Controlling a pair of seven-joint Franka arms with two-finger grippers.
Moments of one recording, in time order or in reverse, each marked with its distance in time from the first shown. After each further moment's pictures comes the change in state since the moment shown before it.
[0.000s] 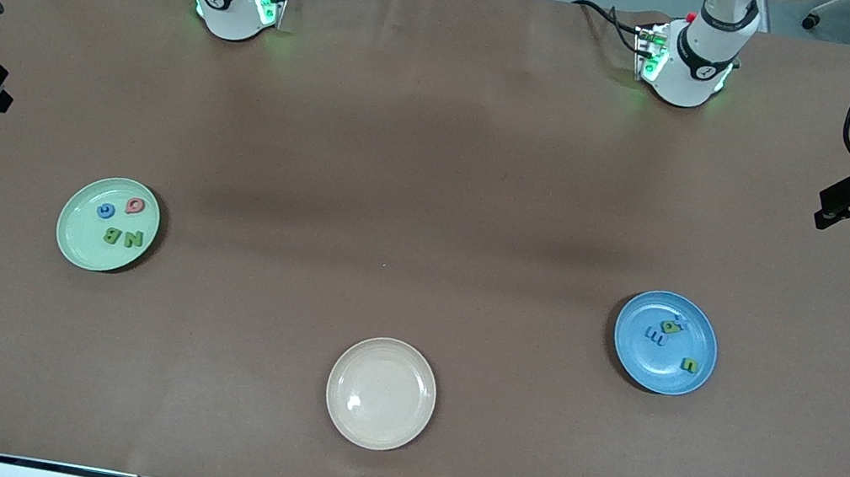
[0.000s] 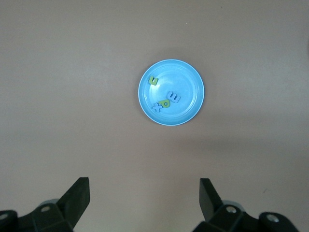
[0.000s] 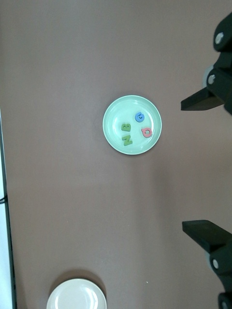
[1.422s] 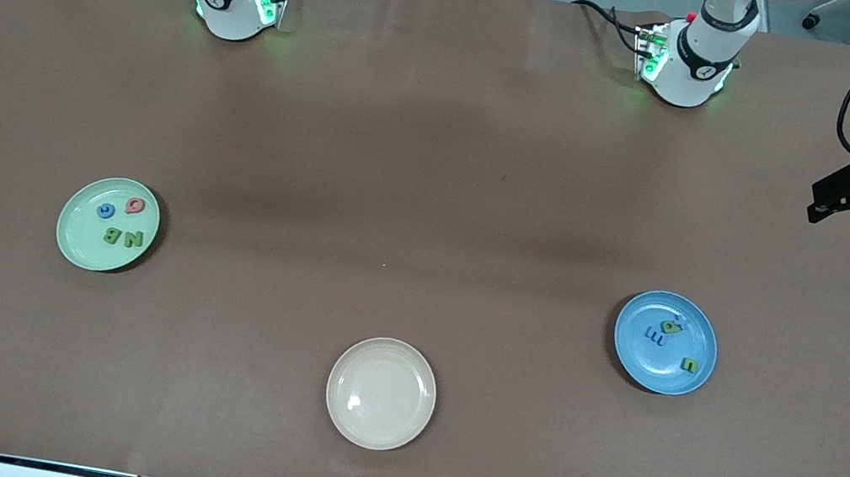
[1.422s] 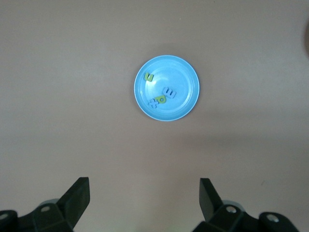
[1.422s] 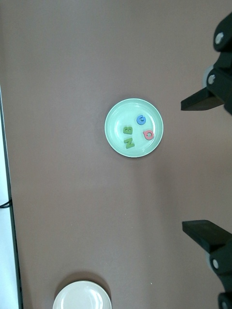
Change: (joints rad) left arm -0.007 -0.005 -0.016 0.024 0.000 -0.046 0.009; right arm -0.012 0.003 0.003 0.011 0.000 0.000 0.000
